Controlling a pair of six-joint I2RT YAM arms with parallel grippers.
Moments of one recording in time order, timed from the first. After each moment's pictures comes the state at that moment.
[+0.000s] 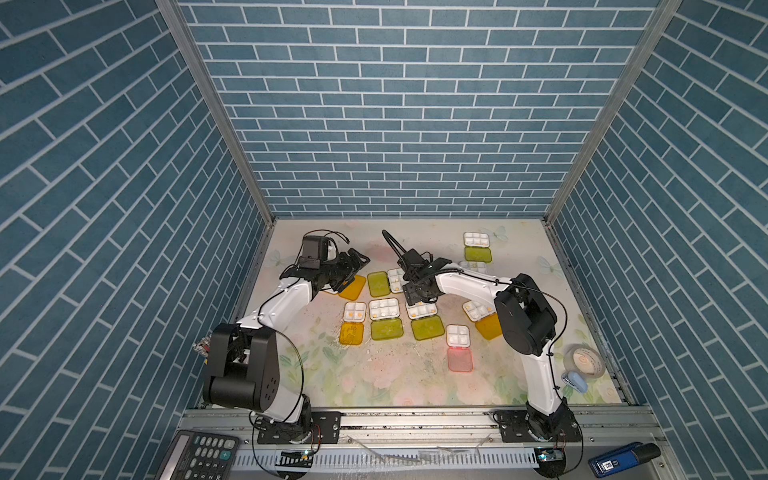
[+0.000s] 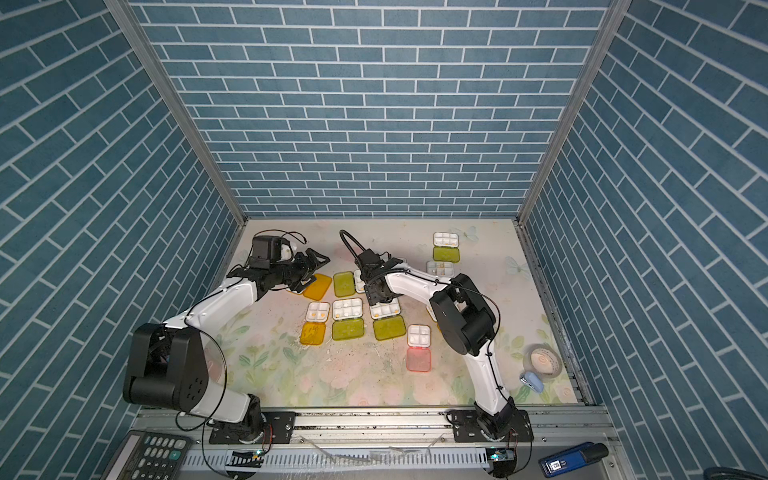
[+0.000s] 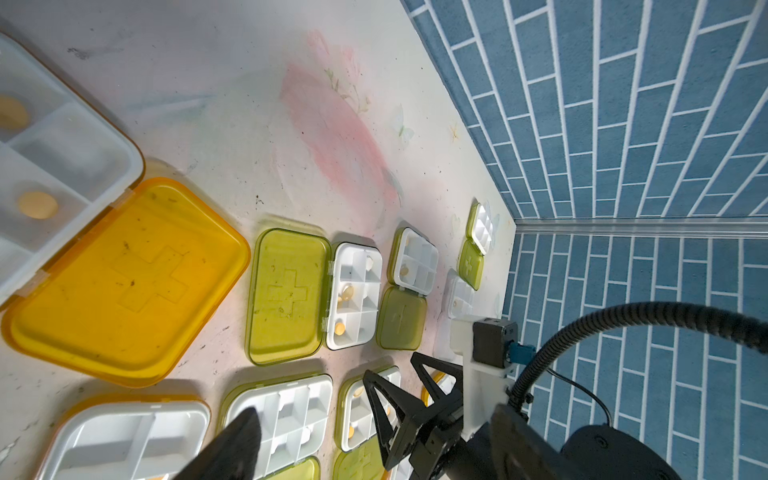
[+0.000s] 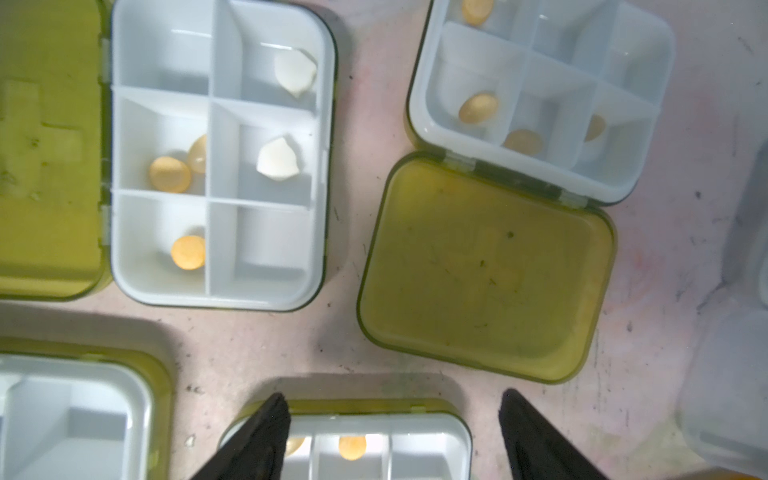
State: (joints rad) left arm -0.14 1.50 1.00 -0.24 0.51 -0.89; right arm 0.82 2.10 1.58 -0.71 0.24 0.36
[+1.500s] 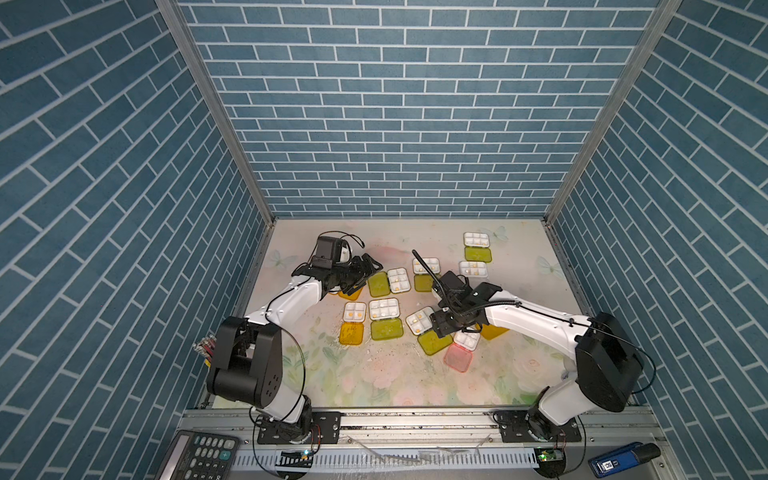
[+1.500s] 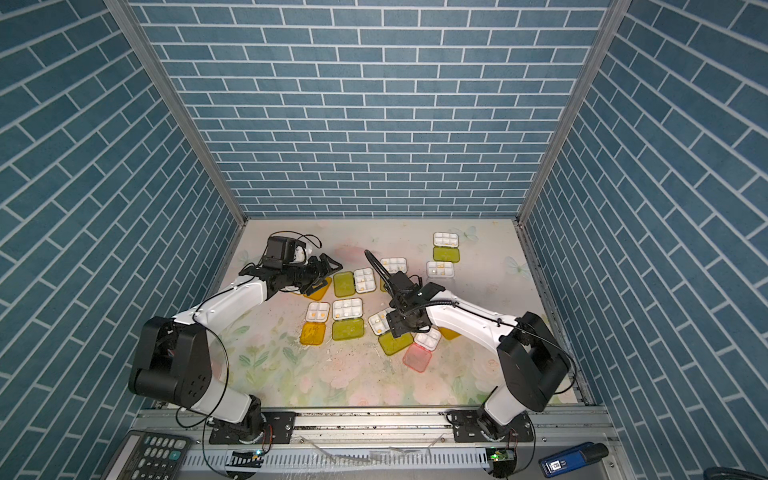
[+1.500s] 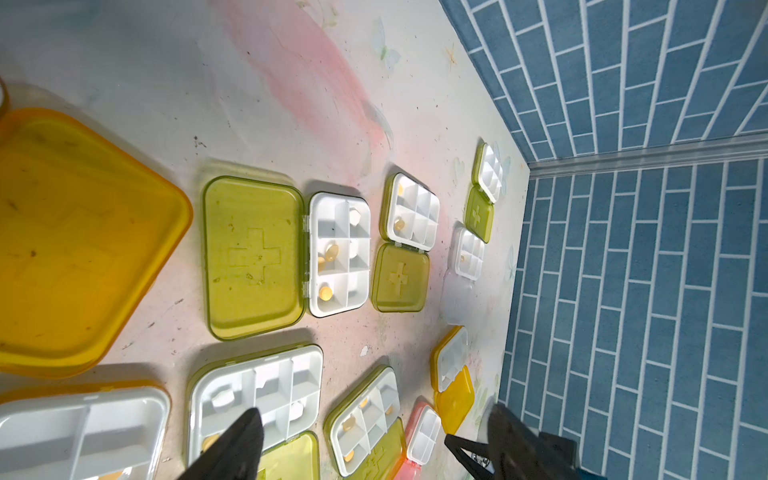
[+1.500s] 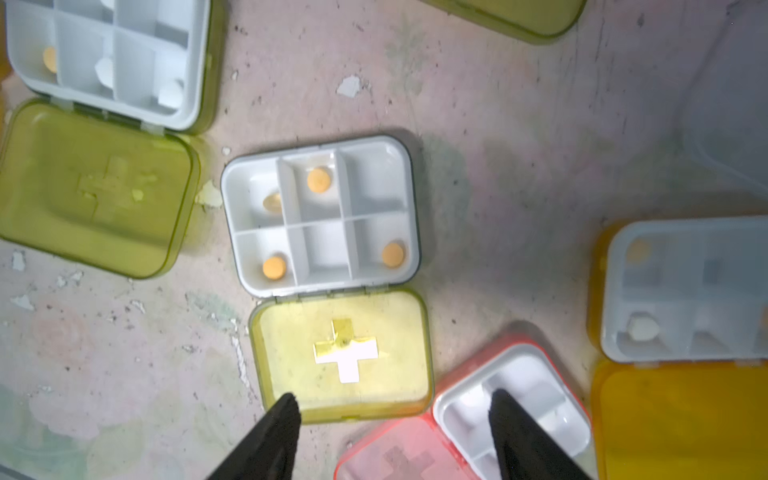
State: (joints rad) left arm -0.24 1.54 1.03 -0.29 0.53 -0.82; right arm 0.85 1.53 1.04 -0.76 0.04 0.36
